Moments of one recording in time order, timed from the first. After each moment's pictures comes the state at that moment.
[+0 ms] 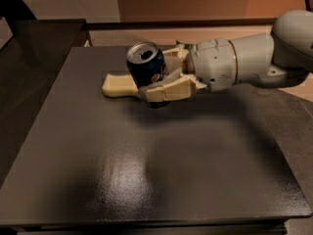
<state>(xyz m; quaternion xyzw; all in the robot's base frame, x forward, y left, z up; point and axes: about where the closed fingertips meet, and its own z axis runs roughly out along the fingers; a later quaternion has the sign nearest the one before) 0.457 0.011 0.982 -0.59 0.50 0.43 0.47</state>
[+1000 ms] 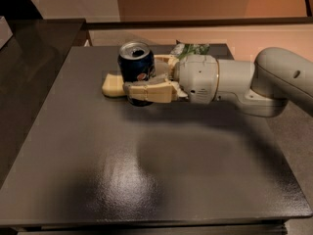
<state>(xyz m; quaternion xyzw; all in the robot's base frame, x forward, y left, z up) 0.477 0.033 0.974 -0.49 0.50 0.44 0.55</state>
